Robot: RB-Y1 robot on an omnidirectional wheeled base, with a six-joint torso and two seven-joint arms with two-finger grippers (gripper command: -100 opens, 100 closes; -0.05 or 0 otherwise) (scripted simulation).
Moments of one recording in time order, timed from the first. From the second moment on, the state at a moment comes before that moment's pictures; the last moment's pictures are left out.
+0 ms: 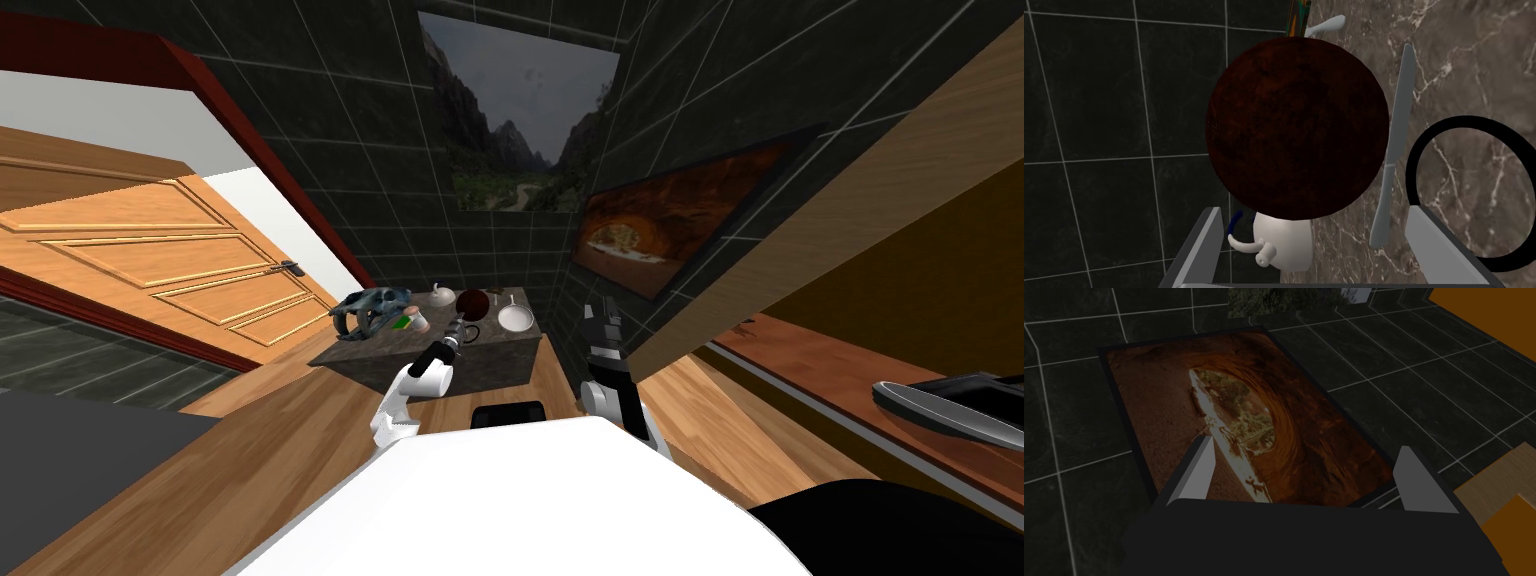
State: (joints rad) left arm 0.21 0.13 -0.13 -2.12 0.00 0.62 0.21; right arm 0.52 0.03 -0.07 -2.22 -0.06 -0.45 -0.01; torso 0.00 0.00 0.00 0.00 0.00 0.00
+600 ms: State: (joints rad) left arm 0.16 0.12 -0.13 -2.03 0.03 0.77 0.25; right arm 0.52 0.03 -0.07 -2.22 -0.06 -0.45 -0.01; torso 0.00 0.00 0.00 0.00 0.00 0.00
